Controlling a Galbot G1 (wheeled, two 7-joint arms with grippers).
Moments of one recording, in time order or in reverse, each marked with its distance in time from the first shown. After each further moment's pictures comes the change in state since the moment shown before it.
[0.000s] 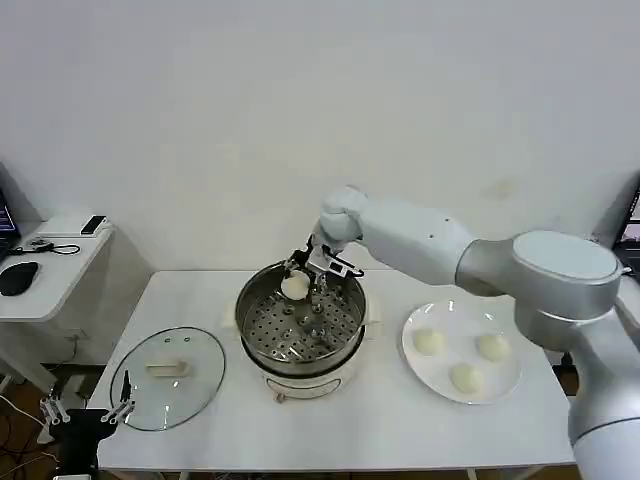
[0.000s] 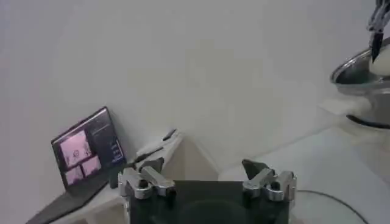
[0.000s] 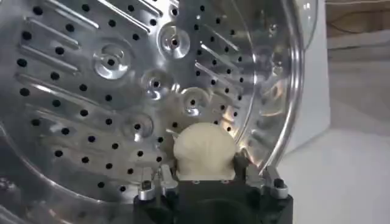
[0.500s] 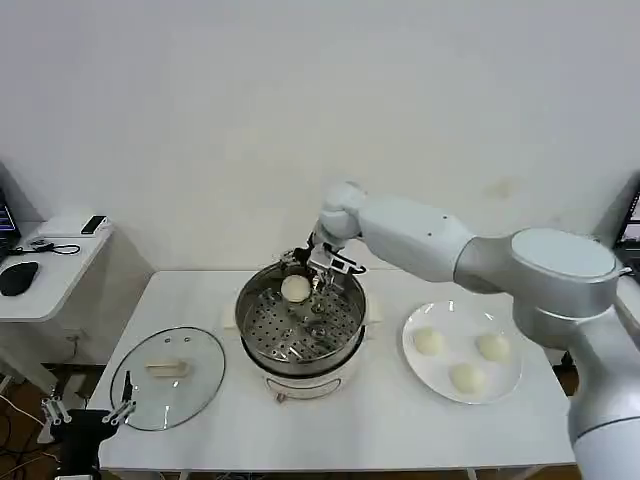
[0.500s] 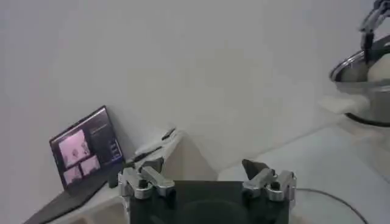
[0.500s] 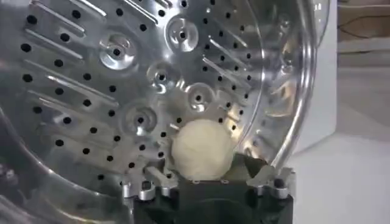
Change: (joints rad) left arm 0.001 0.002 0.004 0.002 0.000 -0.001 0.000; right arm 0.034 -0.019 -0.003 0.019 0.020 -0.003 0.000
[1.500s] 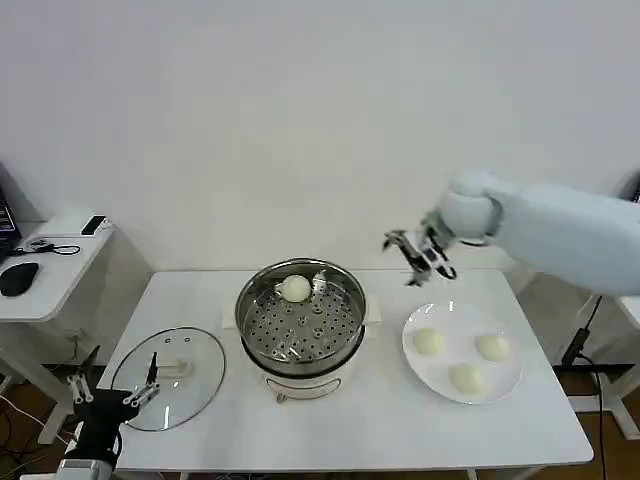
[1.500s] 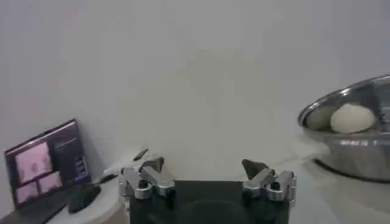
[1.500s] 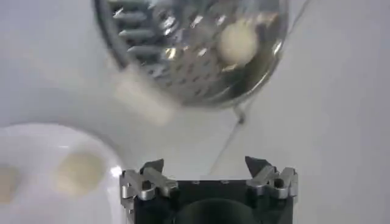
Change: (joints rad) left arm -0.023 0.067 0.050 -0.063 -0.113 0.031 0.050; right arm 0.195 -0.636 -0.150 0.582 0.323 -0.635 -0.045
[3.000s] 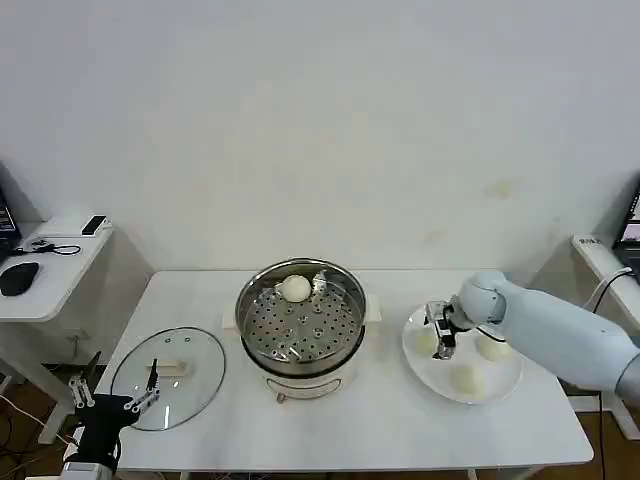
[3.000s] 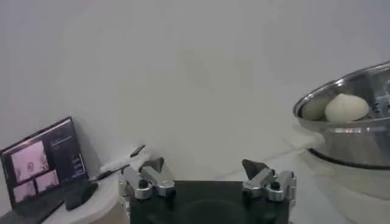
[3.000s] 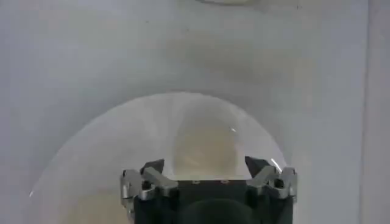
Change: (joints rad) left arm 0.003 -0.013 -0.003 0.020 0.032 -0.001 0.017; right arm -0.631 0.023 0.443 -0.255 -0.172 -0.163 -0.004
